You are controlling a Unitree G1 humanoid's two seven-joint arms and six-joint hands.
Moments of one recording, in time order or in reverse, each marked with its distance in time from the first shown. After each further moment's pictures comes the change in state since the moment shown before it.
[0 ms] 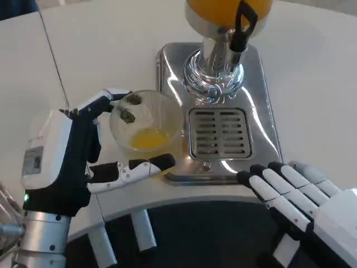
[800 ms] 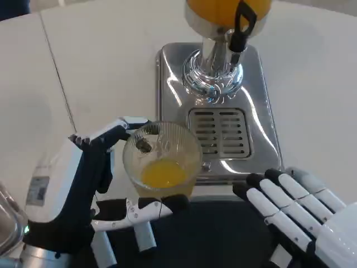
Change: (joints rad) left arm 0.184 -0.010 0.010 -0.148 -0.007 -0.096 -0.077; right arm 0.067 0.045 -0.035 0.066 -0.067 -0.199 -0.147
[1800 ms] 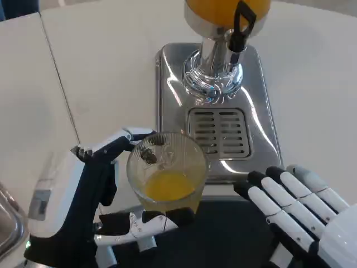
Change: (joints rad) left arm 0.074 -0.047 0.006 -0.059 0.001 -0.021 -0.031; right arm 0.003 0.024 -0.016 0.002 0.003 -0.026 -0.011
